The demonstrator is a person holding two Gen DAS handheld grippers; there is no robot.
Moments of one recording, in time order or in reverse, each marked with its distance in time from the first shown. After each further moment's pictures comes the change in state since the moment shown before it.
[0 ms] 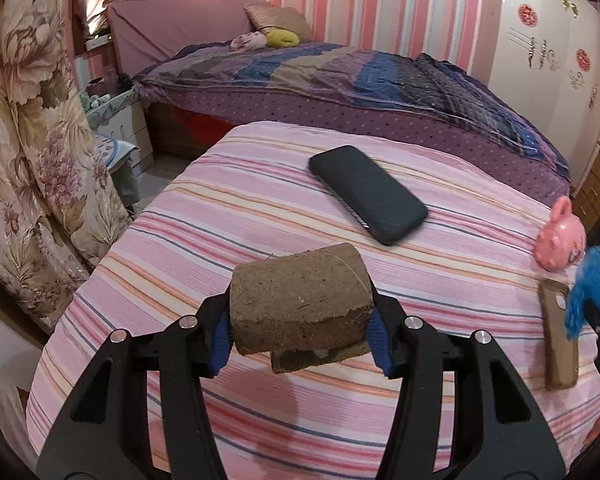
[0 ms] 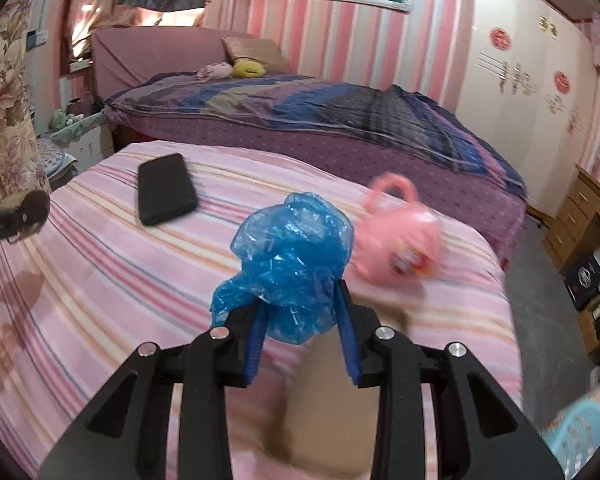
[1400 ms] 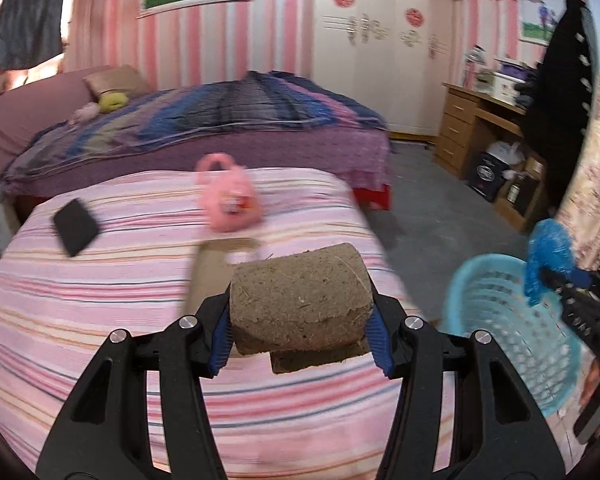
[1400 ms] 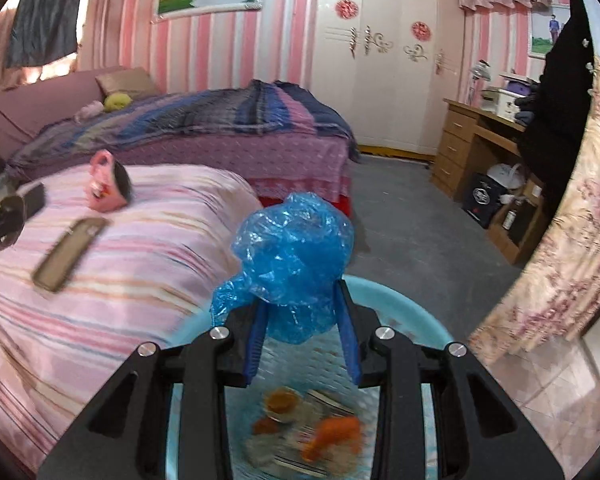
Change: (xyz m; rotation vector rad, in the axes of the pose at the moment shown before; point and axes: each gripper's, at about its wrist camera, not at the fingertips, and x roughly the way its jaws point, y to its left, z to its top) left arm -0.135 -0.315 -0.117 0.360 -0.122 -0.420; right arm -0.136 -0.272 -0.144 0.263 0.010 -0.309
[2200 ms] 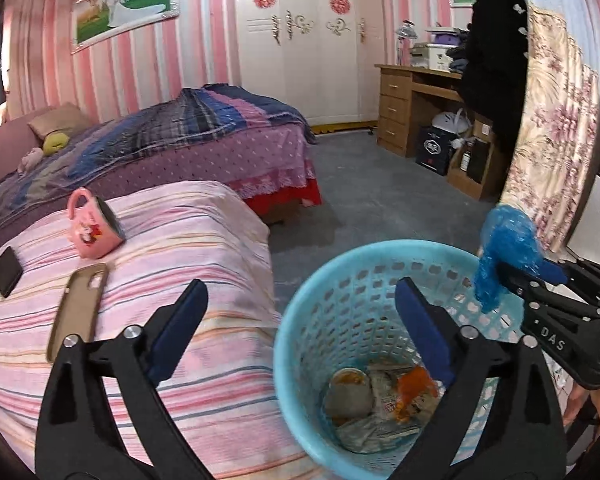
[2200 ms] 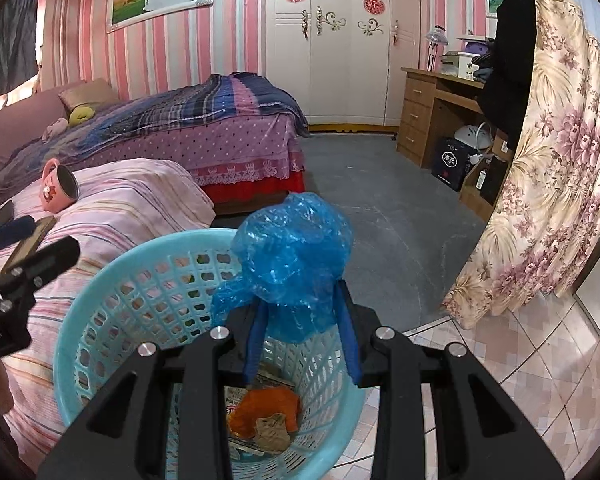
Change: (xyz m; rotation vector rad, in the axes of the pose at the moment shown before) left arm 0.026 -0.149 -0.009 0.158 -0.019 -0.105; right arm 0.002 -0.091 -0.035 0.127 0.018 -0.042
